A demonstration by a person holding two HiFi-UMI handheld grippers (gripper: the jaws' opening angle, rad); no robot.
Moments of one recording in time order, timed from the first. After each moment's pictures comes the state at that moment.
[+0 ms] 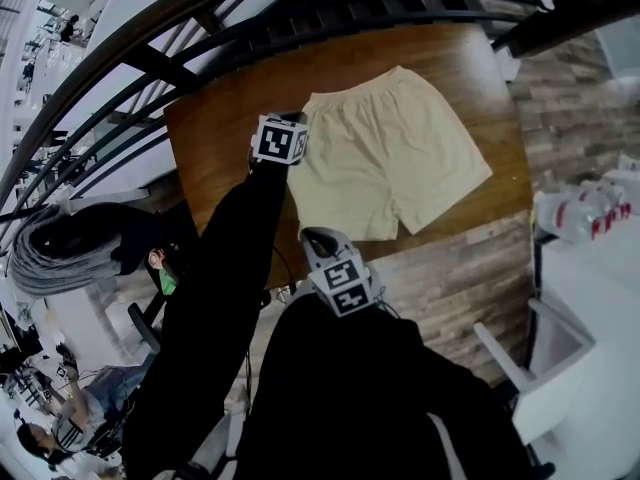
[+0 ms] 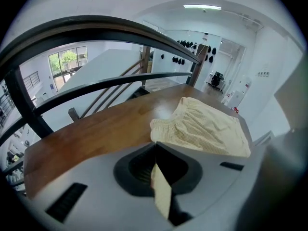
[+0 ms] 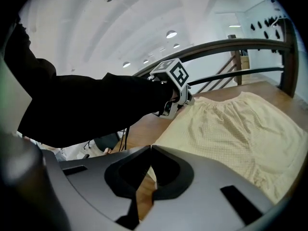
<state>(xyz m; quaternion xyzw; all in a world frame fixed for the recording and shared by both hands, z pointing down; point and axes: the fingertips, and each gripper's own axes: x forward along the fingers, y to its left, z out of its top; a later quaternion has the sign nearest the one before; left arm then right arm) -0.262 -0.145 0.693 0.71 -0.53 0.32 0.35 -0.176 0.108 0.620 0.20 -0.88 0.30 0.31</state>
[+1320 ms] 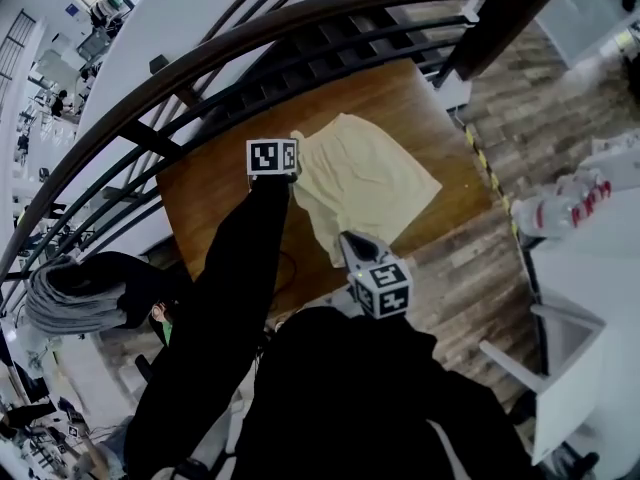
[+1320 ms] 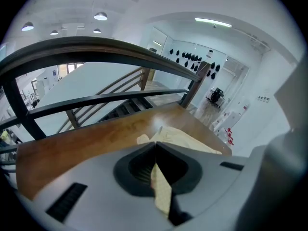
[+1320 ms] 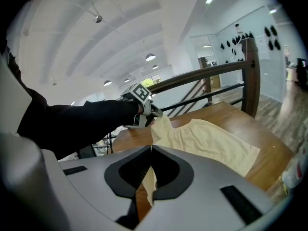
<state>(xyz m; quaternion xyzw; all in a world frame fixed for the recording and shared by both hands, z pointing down) -0.185 -0.208 0.605 0.71 -0.54 0.24 0.39 -0.031 0.006 0.537 0.35 -0.86 0.29 0.23</state>
